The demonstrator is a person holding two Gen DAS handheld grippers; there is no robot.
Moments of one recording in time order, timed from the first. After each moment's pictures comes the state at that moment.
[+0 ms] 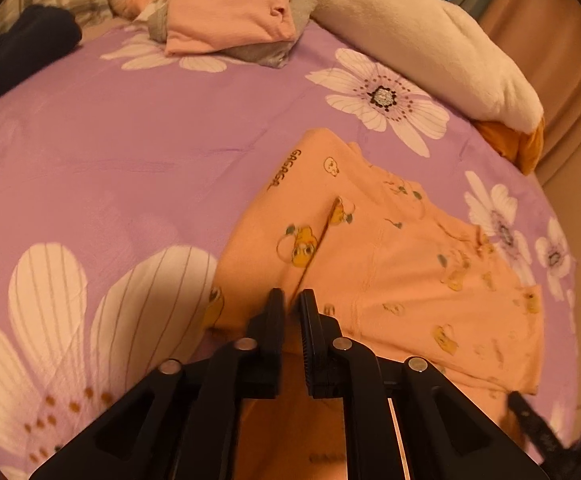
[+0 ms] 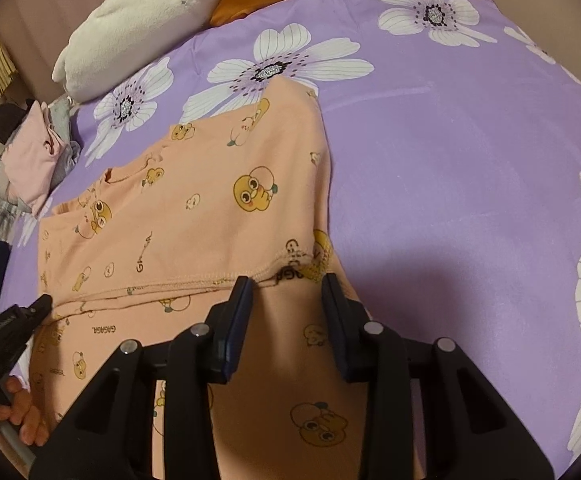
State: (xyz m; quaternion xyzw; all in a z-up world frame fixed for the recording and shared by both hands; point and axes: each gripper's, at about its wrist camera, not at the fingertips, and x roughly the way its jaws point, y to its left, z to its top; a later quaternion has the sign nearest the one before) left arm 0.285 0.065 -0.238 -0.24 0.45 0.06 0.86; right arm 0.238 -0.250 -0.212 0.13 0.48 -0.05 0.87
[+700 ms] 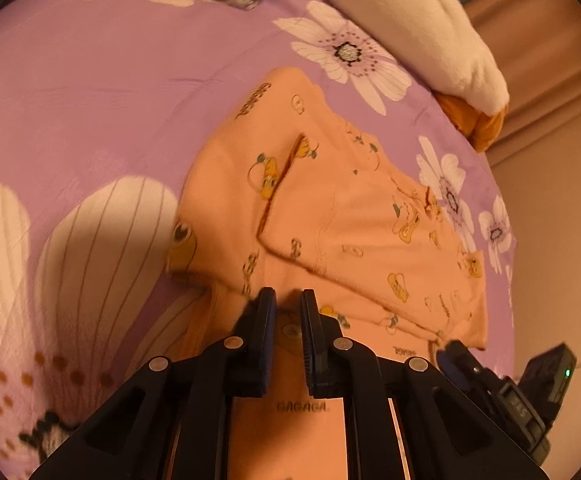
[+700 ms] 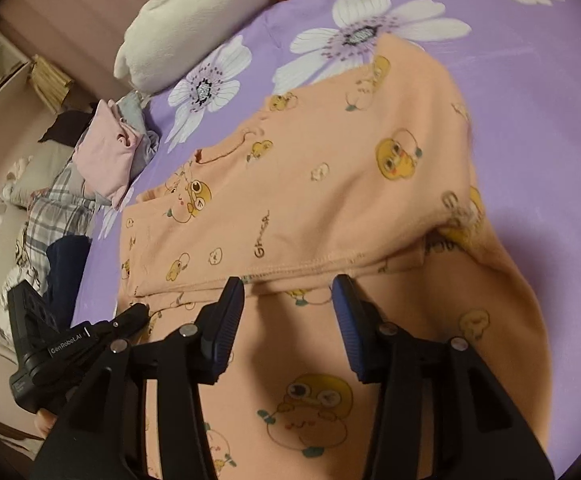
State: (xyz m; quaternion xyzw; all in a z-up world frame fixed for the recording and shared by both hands) left arm 0.281 0.069 -0.251 -0.31 0.51 -0.05 0.80; right arm 0.254 -0.217 -0.227 0.27 0.49 0.09 0.83
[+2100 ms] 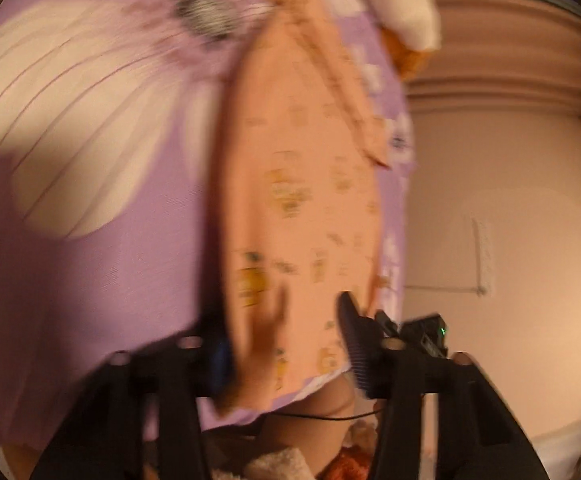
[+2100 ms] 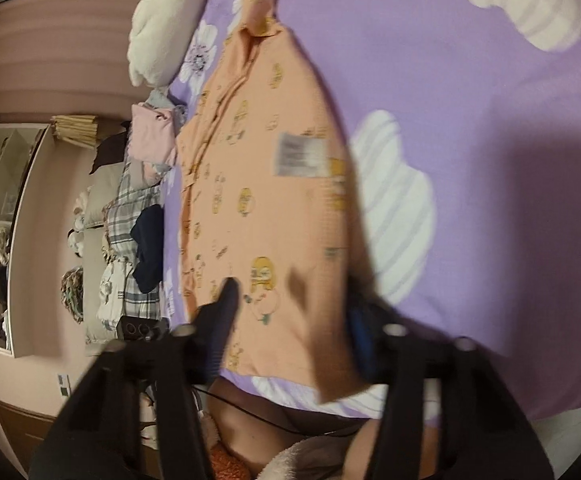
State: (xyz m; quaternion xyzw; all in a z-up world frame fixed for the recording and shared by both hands) left arm 0.082 0.098 -0.278 -0.46 0.55 -0.22 0.66; right arm 0.032 -0.298 -0.243 0.44 0.53 0.14 0.71
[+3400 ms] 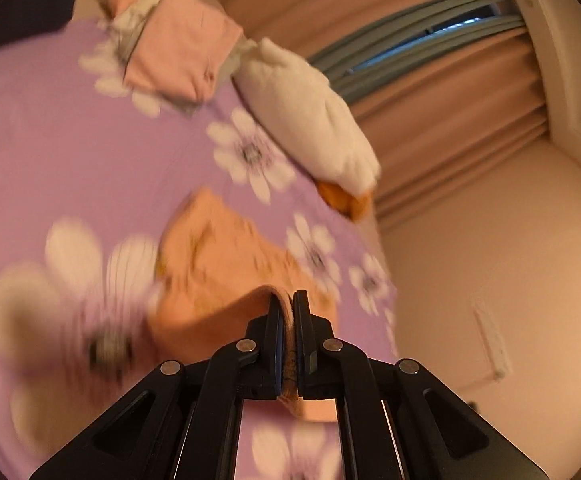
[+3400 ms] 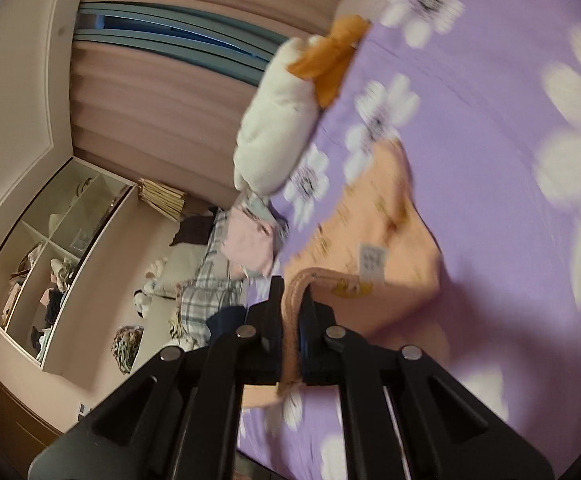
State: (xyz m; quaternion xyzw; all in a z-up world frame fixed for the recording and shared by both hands) left arm 0.199 0.132 -0.122 -0.41 0.33 -0.14 0.84; right arm 0.133 -0.343 -0.116 0.47 0.30 0.19 0.80
